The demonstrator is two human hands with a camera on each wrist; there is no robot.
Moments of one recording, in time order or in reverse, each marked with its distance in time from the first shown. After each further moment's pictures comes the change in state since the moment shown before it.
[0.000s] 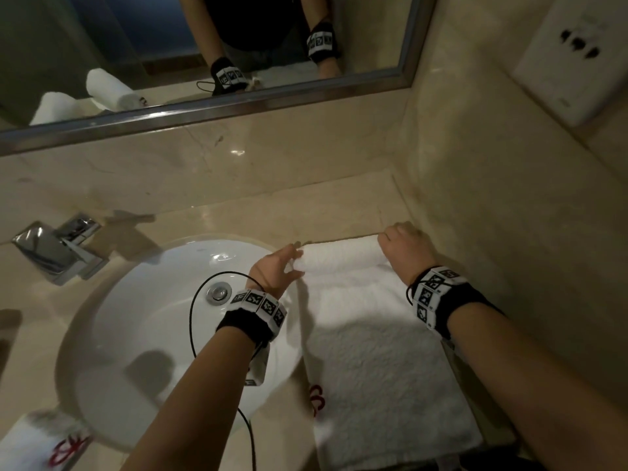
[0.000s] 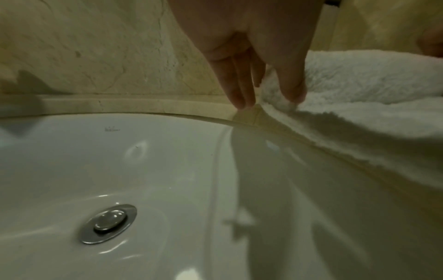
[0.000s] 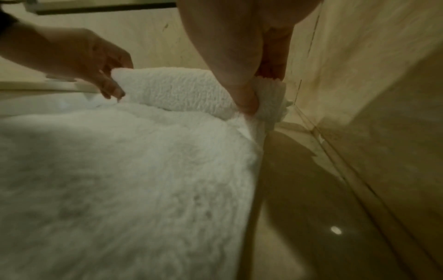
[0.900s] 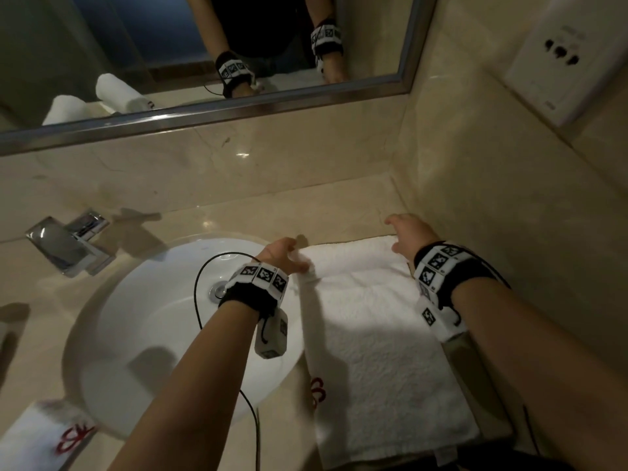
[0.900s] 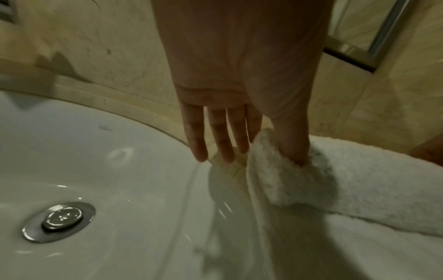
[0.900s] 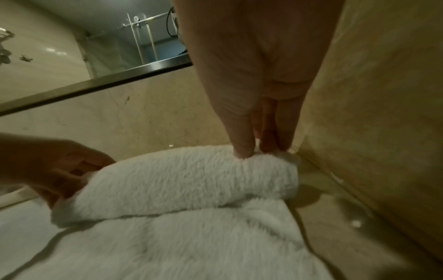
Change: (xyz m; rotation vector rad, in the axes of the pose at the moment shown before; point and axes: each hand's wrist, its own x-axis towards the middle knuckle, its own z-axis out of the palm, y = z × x) left_hand 0.015 0.017 -0.022 -0.029 -0.211 -0.218; right_hand 0.012 0.022 -0.013 0.518 -0.130 0.267
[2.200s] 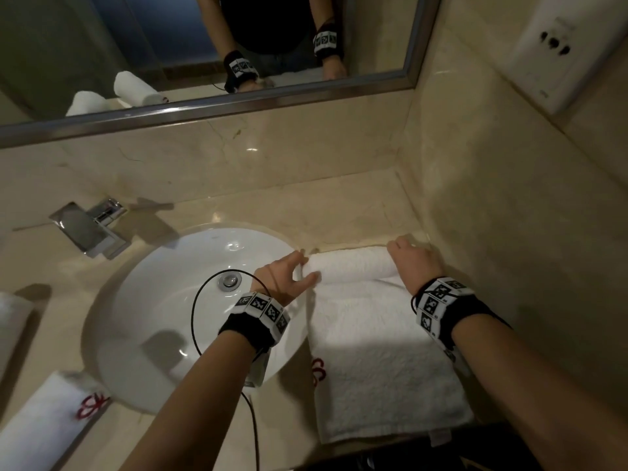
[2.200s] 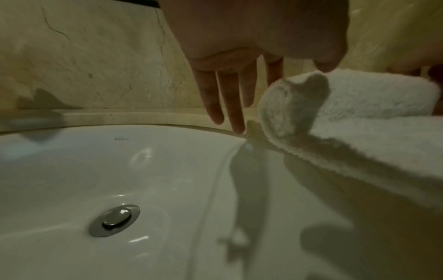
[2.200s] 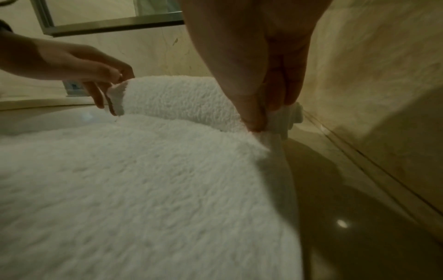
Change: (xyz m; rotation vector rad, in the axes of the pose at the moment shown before) left_hand -0.055 -0.024 0.039 0.206 0.285 0.182; right_hand -0.065 -0.015 0.033 -0.395 0.159 -0.132
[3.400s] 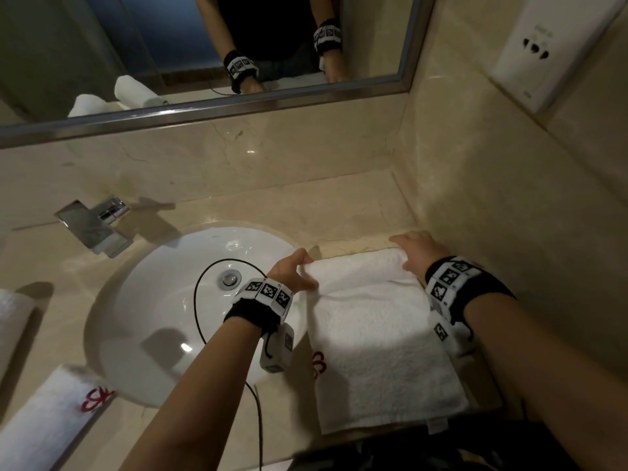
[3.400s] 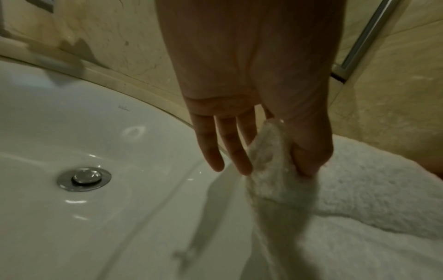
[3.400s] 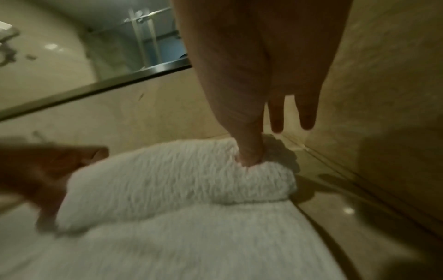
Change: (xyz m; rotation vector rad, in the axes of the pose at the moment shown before) left_hand 0.013 0.000 0.008 -0.371 -0.256 -0.123; right_hand 0.005 0.030 -0.003 0.227 -0.255 0.055
